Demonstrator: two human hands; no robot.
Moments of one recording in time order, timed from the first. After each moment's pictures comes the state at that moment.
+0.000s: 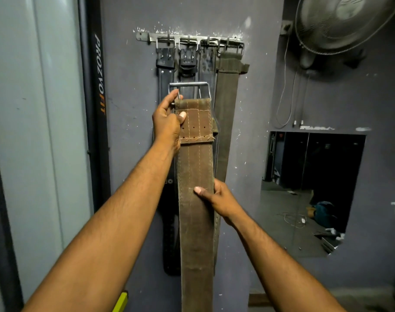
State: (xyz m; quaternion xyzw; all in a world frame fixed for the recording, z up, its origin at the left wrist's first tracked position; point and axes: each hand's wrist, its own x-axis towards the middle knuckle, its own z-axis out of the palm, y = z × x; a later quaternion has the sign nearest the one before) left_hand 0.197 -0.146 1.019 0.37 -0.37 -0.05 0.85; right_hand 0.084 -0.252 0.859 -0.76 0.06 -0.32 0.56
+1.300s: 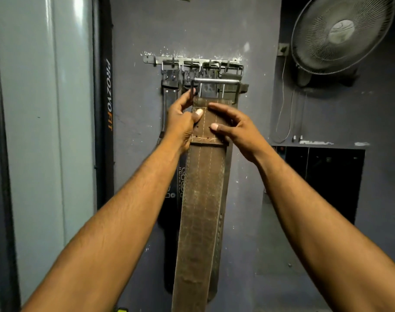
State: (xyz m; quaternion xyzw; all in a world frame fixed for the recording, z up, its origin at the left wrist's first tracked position) left_hand 0.161 -0.127 1.069 0.39 -0.45 -0.06 0.80; right_hand 0.043 -0.247 1.056 -0.80 -0.08 -0.42 0.42
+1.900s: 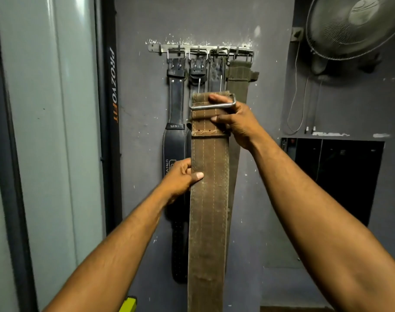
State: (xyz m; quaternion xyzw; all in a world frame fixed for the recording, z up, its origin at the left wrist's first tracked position) left_hand 0.197 -0.120 0.934 0.59 -0.50 -0.15 0.62; right_hand 0.090 -0.269 1.060 -0.74 -0.08 -0.39 0.55
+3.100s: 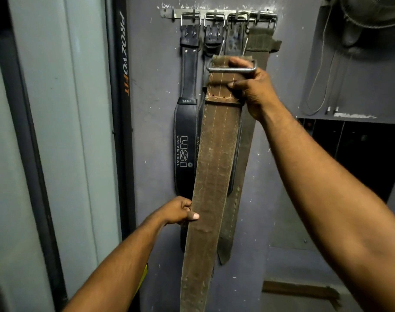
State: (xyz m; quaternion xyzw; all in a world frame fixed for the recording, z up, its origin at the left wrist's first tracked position) left_hand 0.249 -0.111 0.777 0.76 -0.45 -0.26 0.39; right_hand 0.109 -0.276 1.062 -0.68 -0.07 -0.44 0.59
